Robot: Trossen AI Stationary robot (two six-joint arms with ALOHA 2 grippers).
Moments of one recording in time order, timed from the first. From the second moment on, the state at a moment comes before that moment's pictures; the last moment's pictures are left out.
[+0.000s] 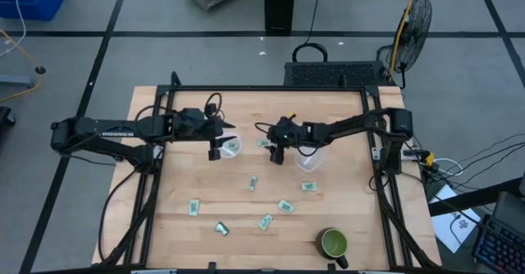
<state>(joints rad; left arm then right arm) 0.14 1.05 0.74 -0.19 -0.09 0.26 -0.17 1.86 0.96 0.15 0.07 0.04</state>
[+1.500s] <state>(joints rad) 0.14 1.05 0.74 -0.22 -0.11 0.24 -0.21 1.93 0.96 0.17 -0.05 -0.01</state>
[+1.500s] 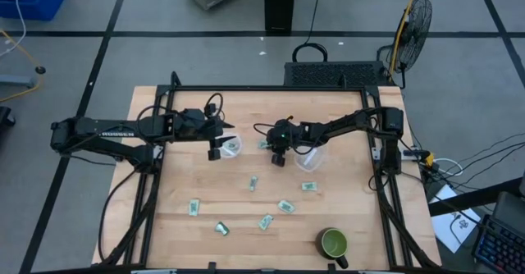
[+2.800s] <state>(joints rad) 0.14 1.05 0.74 -0.23 -0.10 0.20 0.03 1.38 0.96 -0.62 0.39 0.52</state>
